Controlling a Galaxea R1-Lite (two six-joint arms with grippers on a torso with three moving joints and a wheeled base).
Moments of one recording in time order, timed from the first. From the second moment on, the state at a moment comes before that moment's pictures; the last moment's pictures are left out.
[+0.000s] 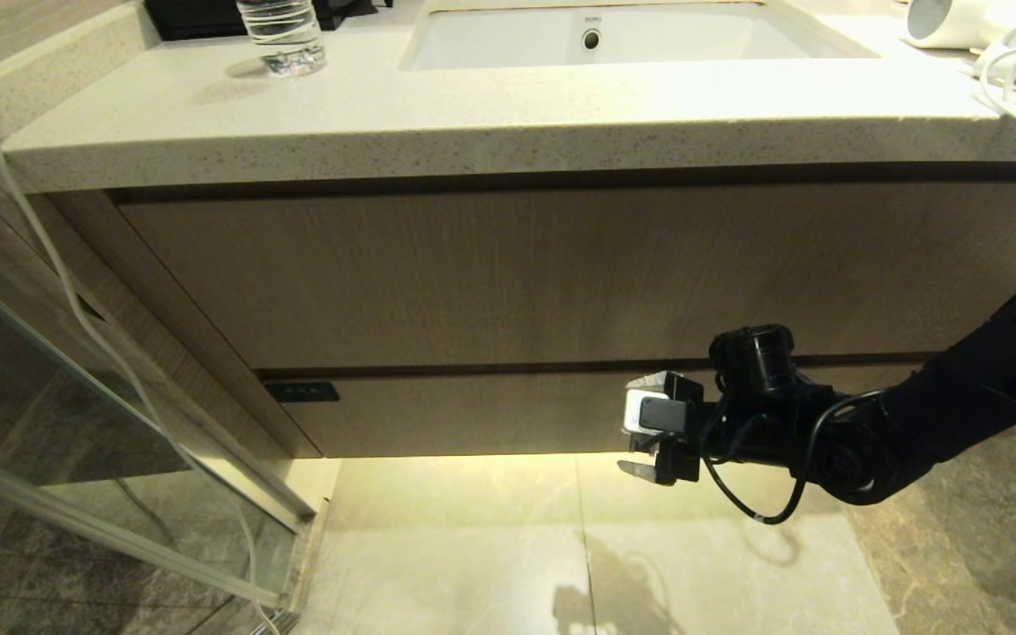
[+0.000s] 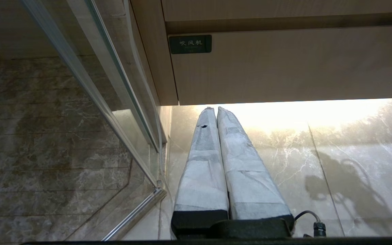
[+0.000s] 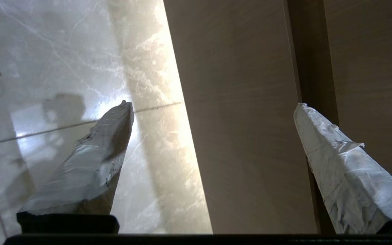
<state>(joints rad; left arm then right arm) 0.00 0.00 0.00 0.00 0.00 0.00 0.39 2.09 -0.94 -0.62 0.25 -1.10</state>
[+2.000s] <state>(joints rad) 0.00 0.00 0.00 0.00 0.00 0.00 0.28 2.34 -1.12 -0.83 0.29 -1.18</state>
